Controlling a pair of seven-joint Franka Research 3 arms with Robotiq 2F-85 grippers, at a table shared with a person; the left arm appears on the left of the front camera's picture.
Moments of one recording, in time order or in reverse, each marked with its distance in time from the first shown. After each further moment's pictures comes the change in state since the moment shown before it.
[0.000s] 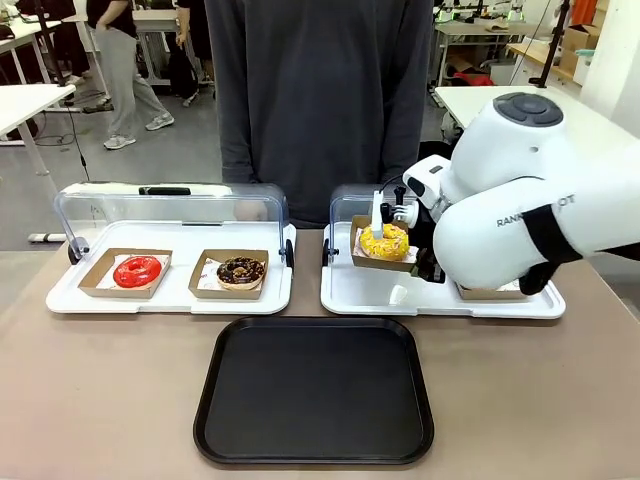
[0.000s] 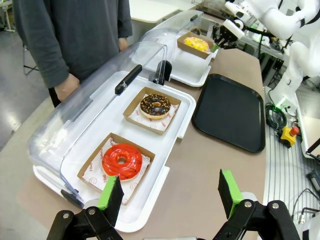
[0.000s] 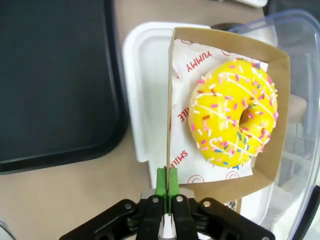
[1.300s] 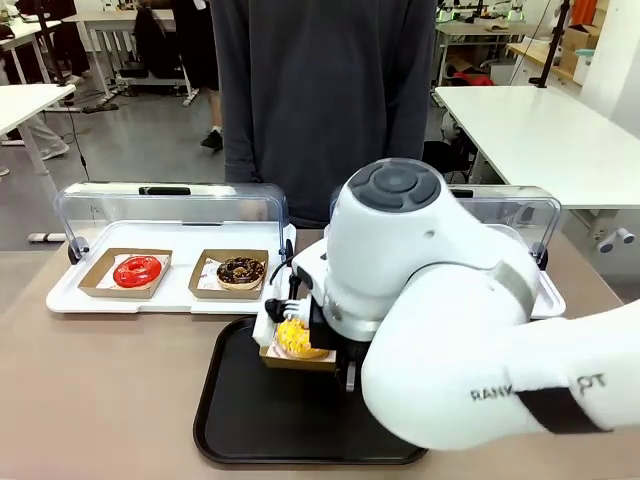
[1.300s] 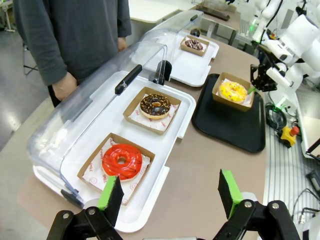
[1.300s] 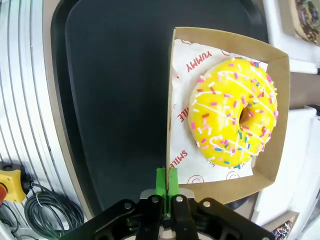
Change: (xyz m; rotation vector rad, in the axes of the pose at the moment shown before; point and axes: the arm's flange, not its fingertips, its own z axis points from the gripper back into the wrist) left arm 0.000 0.000 0.000 0.000 0.000 0.000; right arm 0.120 0.177 0.002 0.122 0.073 0.026
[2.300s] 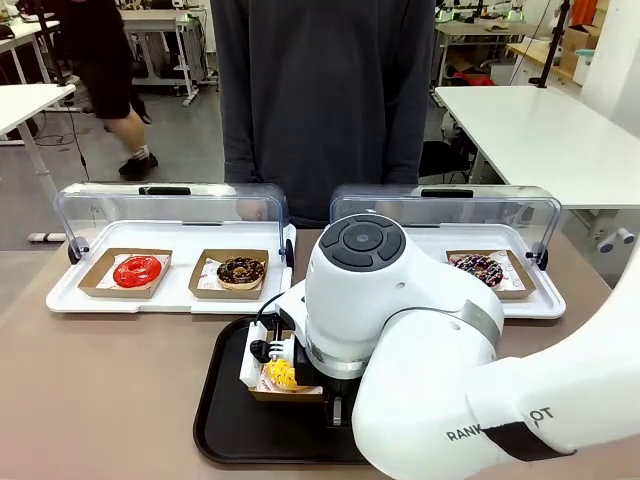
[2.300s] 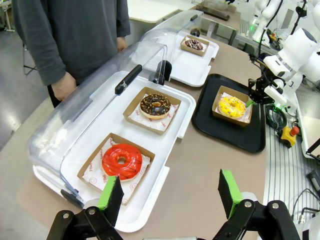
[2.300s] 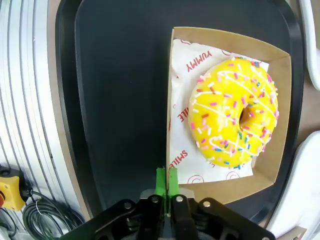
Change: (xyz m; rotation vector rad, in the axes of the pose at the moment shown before) left arm 0.000 0.000 0.000 0.000 0.000 0.000; right arm 0.009 0.019 -0.038 0.030 0.012 0.042
